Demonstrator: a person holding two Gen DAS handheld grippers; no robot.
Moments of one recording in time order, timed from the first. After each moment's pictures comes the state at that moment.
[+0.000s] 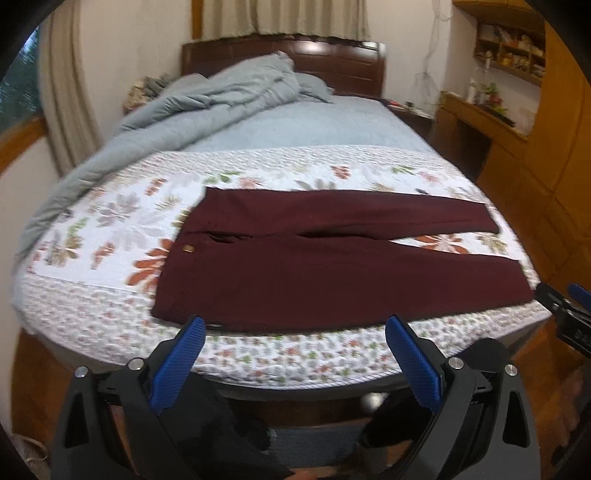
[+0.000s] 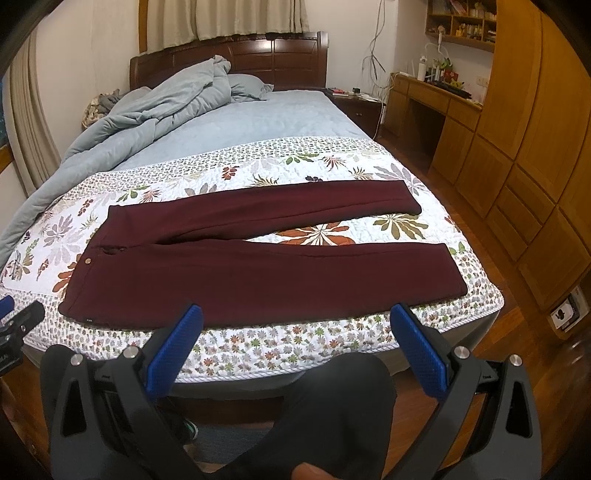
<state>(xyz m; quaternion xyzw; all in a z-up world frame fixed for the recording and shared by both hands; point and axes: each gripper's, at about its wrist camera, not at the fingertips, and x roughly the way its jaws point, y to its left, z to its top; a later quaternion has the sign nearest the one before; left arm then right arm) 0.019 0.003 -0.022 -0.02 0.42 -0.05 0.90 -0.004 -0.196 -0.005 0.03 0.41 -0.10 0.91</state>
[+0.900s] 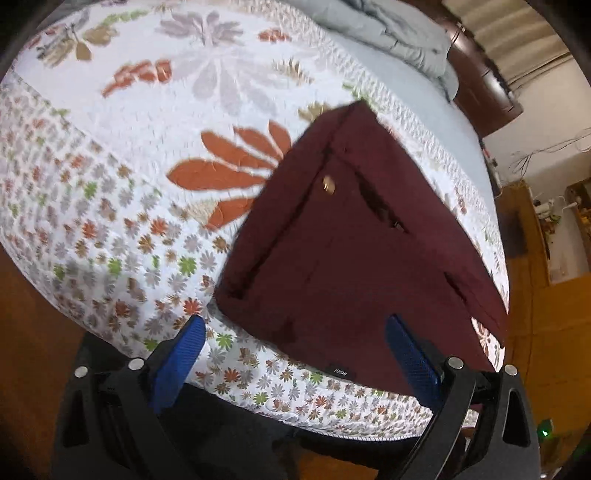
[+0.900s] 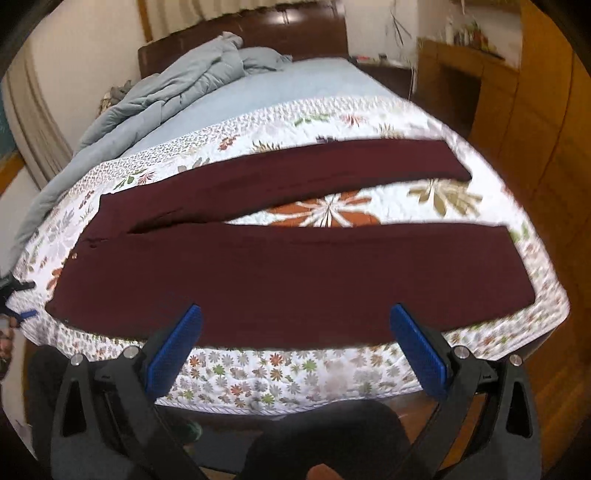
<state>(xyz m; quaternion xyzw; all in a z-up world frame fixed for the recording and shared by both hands) 0.136 0.243 -0.179 -0.32 0.55 0.02 0.77 0.082 -0.282 -0.121 0.11 0.46 -0.02 0.88</state>
